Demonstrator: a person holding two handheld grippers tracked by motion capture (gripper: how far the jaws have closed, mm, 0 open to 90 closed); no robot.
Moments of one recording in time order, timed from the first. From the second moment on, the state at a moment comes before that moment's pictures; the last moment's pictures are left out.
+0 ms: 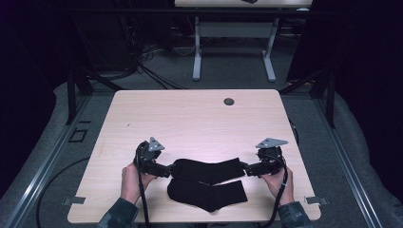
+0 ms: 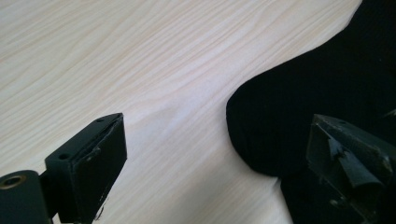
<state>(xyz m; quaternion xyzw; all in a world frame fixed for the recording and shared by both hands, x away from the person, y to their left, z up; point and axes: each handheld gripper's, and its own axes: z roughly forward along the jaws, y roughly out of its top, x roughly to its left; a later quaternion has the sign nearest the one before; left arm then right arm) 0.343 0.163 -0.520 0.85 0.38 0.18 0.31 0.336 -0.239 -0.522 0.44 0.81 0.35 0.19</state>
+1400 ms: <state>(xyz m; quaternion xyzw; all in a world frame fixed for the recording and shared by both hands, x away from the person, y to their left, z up) 0.292 0.295 -0.594 0.76 0.52 0.22 0.32 0.291 -0.342 -0.589 0.54 0.75 0.31 0.22</state>
